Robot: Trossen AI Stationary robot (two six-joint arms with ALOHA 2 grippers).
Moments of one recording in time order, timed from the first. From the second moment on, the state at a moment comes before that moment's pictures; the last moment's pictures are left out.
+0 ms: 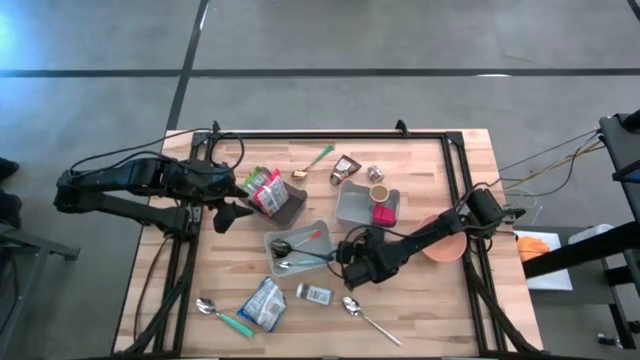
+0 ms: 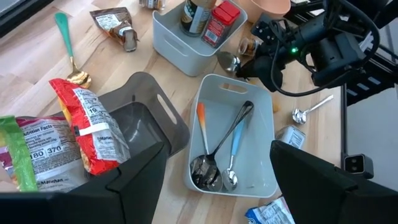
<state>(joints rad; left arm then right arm) -0.01 0.85 1.02 -0.91 -0.05 -0.48 0.38 2.01 1.22 -0.74 0.48 2.13</state>
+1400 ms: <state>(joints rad) -0.01 0.85 1.02 -0.92 -0.02 -0.50 0.40 1.67 1.28 -0.61 0.73 1.17</state>
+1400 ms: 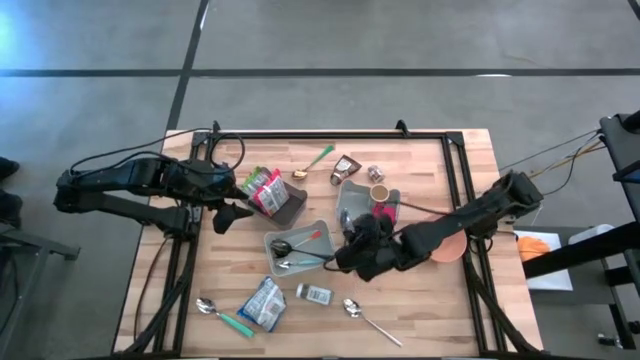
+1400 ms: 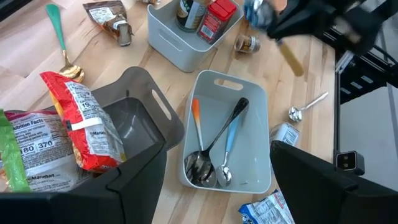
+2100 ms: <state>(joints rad) -0.01 0.85 1.02 -0.92 0.11 -0.55 0.16 1.74 1.38 -0.23 0.28 0.14</state>
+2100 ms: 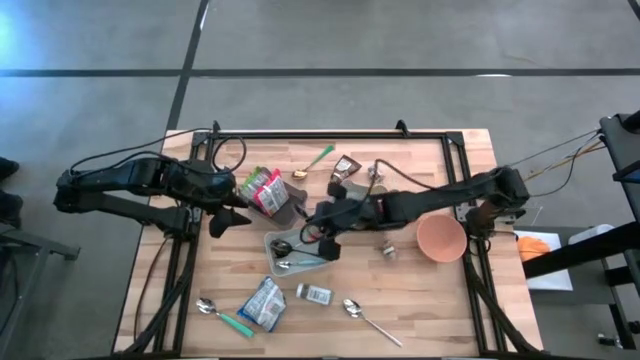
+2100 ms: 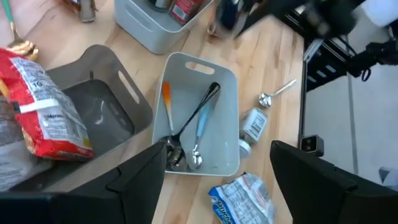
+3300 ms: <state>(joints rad) -0.01 0.80 1.02 -0.96 0.11 -0.58 0.13 2.34 1.99 -0.68 -0.01 -0.24</state>
